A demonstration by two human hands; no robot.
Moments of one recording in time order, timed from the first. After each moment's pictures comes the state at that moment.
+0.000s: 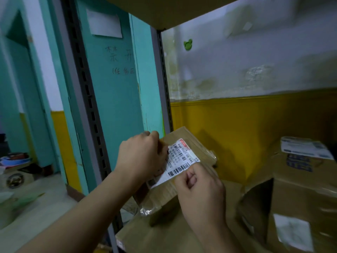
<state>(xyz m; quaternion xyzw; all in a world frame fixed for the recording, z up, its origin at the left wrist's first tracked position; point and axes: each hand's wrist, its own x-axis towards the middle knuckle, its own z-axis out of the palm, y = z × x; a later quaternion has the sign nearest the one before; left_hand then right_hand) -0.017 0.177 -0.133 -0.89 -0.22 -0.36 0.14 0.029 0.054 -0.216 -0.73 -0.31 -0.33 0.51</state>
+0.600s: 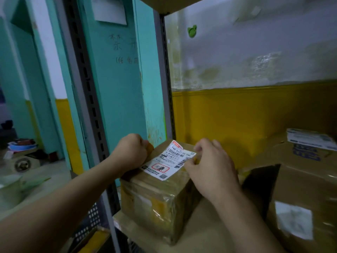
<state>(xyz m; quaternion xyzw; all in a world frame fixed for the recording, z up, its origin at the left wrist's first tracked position) -0.020 0.201 -0.150 -0.89 -0.34 -0.26 -0.15 0.050 0.024 -0.181 -0.83 -0.33 -0.21 0.39</state>
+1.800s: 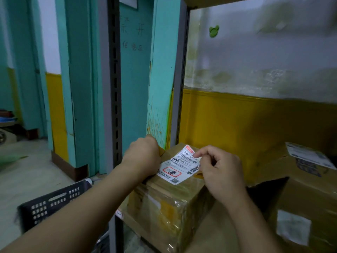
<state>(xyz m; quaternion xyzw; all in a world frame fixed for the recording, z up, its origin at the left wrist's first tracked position) -0.028 0.193 -0.173 -0.91 -0.32 -0.22 -0.13 0.052 0.031 -0.195 -0.76 -0.39 -0.21 0.48</state>
